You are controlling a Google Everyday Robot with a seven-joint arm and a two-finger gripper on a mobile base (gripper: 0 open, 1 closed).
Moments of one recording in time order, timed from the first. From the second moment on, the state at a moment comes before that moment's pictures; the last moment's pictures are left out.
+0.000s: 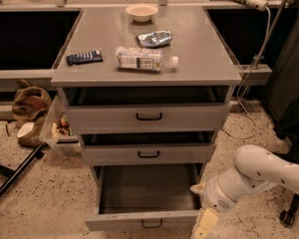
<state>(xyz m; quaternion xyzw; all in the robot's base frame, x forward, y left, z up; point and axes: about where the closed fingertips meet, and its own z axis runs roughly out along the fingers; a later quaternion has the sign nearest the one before) 0.380 -0.143 0.527 -0.56 0.76 0.30 0.12</state>
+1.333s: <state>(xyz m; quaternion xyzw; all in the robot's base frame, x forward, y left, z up) 0.402 -0.133 0.363 -0.50 0.78 0.34 0.14</state>
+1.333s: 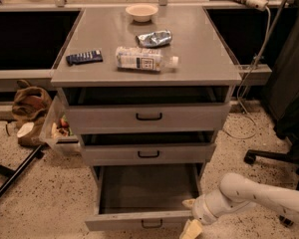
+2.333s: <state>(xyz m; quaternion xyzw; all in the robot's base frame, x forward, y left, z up) 0.386 -0.117 0.290 -0.48 0.77 0.39 0.13</state>
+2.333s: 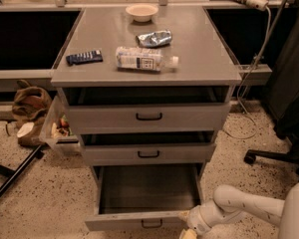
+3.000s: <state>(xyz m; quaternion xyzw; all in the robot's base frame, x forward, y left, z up) 0.380 -0.110 0.236 -0.46 0.77 0.41 0.12</state>
